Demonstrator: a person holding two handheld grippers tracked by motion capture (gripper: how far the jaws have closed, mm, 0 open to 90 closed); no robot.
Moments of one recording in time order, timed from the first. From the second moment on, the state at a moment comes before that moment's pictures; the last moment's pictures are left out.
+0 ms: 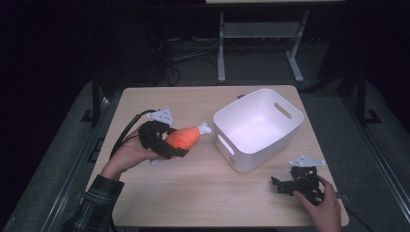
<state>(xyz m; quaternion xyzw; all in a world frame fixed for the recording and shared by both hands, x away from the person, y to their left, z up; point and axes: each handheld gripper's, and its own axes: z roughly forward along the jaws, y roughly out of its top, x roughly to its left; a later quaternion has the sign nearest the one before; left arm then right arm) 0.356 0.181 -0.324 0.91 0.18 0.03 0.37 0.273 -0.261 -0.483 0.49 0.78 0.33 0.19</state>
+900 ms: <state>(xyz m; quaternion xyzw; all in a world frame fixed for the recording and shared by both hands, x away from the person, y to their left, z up) 0.393 0.135 -0.280 0.92 0.15 0.04 0.37 0.273 -0.261 -0.483 0.49 0.78 0.33 0.19</state>
